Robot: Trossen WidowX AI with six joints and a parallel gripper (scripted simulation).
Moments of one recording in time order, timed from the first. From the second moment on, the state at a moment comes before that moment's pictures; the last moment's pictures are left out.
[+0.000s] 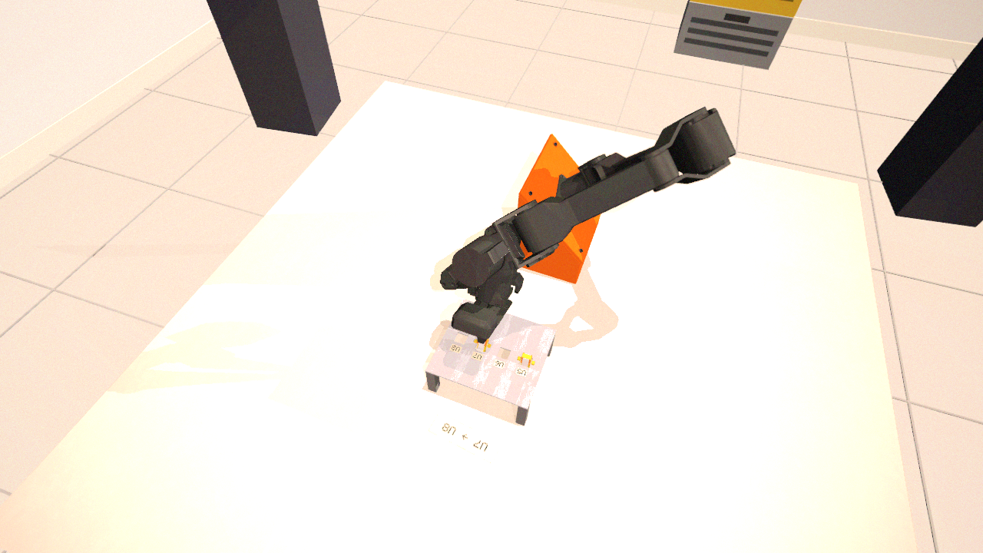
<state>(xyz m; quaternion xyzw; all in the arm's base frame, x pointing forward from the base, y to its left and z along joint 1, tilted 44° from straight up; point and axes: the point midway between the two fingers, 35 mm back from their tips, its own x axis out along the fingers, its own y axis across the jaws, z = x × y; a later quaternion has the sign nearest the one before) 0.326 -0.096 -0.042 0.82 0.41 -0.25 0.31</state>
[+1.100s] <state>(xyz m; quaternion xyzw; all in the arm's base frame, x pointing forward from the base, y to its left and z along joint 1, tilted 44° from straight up) 0.326 -0.097 -0.041 0.82 0.41 -0.25 0.30</state>
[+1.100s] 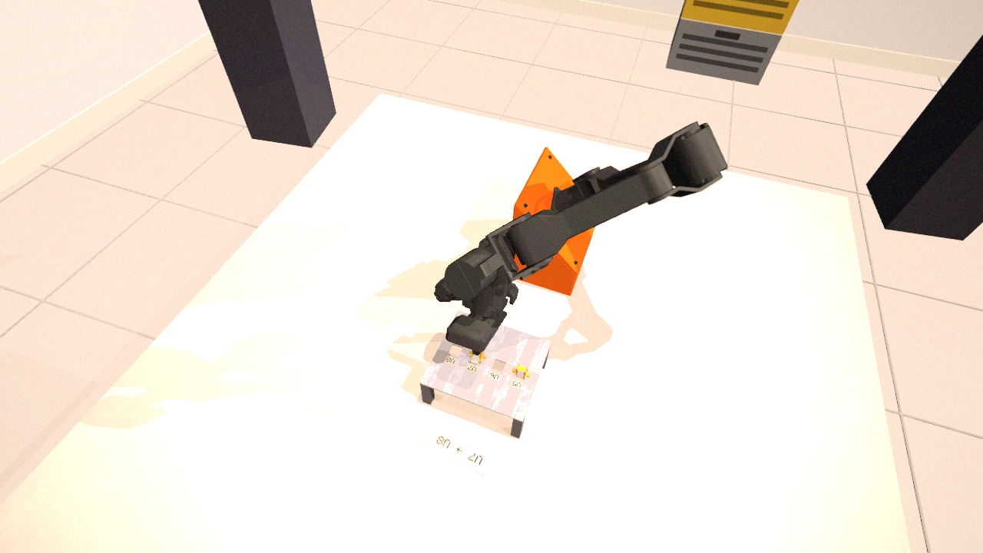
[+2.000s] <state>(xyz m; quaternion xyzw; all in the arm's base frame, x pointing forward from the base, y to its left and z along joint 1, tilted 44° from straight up) 0.326 -0.099 -0.040 0.81 0.42 -0.26 0.30</state>
